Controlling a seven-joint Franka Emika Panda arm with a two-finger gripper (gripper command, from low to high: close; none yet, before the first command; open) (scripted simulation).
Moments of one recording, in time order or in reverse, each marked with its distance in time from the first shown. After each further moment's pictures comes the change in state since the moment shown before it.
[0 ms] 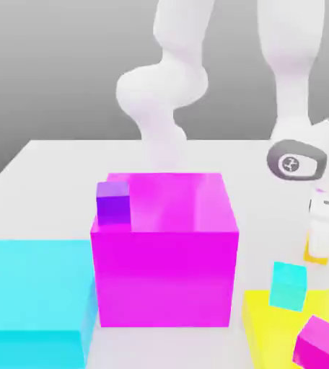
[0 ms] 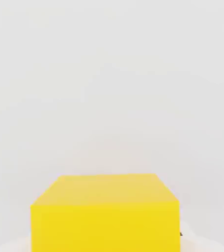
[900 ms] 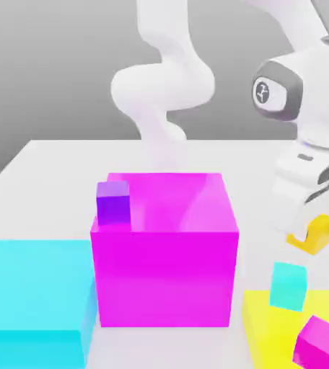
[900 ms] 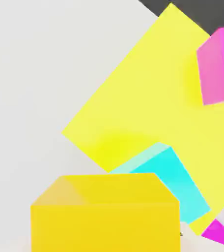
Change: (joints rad) arm -0.347 -0.332 -0.118 0.153 0.258 -0.475 -0.211
